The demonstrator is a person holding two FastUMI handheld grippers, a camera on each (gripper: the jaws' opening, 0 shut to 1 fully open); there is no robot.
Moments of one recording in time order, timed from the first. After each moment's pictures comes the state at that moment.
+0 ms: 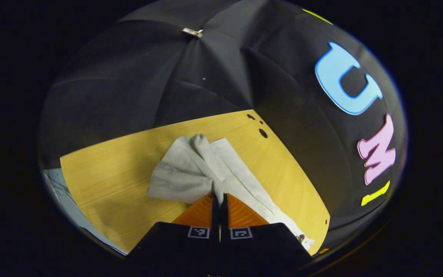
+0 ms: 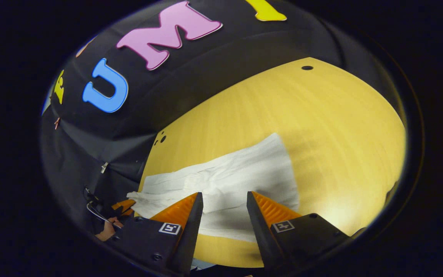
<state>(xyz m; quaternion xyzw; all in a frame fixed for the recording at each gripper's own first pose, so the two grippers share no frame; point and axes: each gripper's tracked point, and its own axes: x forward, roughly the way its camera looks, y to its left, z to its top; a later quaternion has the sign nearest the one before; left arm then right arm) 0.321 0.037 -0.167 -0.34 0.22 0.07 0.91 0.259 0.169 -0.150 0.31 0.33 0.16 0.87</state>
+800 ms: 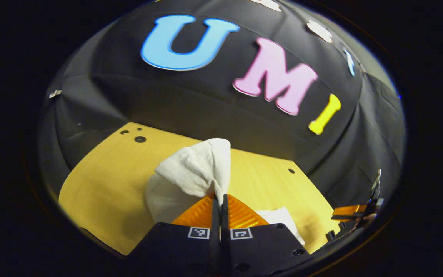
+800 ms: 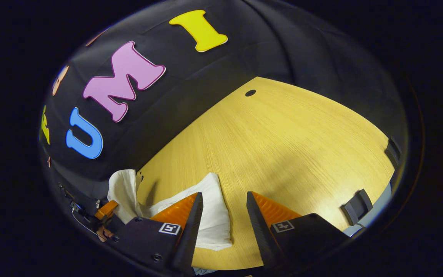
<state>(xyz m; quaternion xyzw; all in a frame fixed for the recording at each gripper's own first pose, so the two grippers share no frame) 0.310 -0.245 -0.076 -0.08 0.19 -0.23 0.95 0.270 0.024 -0.146 0.38 0.28 0.04 0.88</state>
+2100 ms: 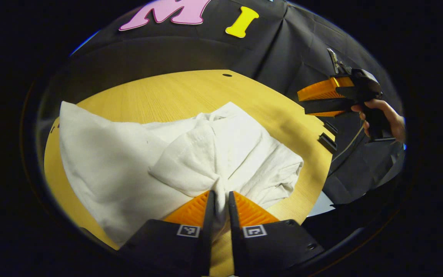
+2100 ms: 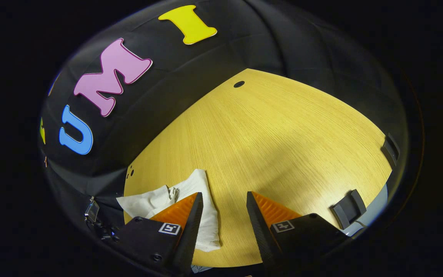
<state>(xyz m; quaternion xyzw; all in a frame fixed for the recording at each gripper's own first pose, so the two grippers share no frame) 0.179 -0.346 -0.249 0.15 0.35 -0.43 0.82 0.266 0.017 -0.179 0.37 0.32 0.04 0.87</state>
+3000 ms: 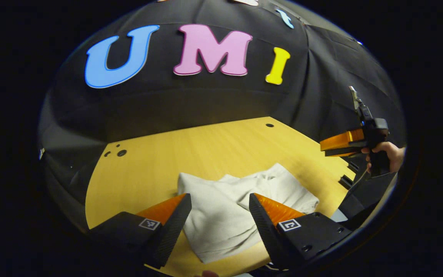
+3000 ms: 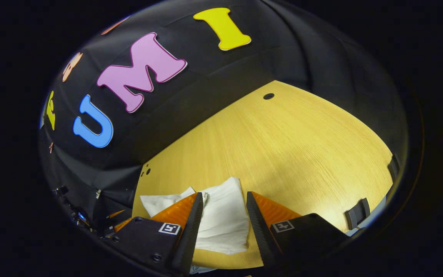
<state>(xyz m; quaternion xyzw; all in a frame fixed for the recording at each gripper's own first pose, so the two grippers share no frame) 0.257 -0.226 -0.078 0.10 0.20 -0.28 0.93 0.276 0.067 -0.101 0.34 0.27 0.10 0.90</state>
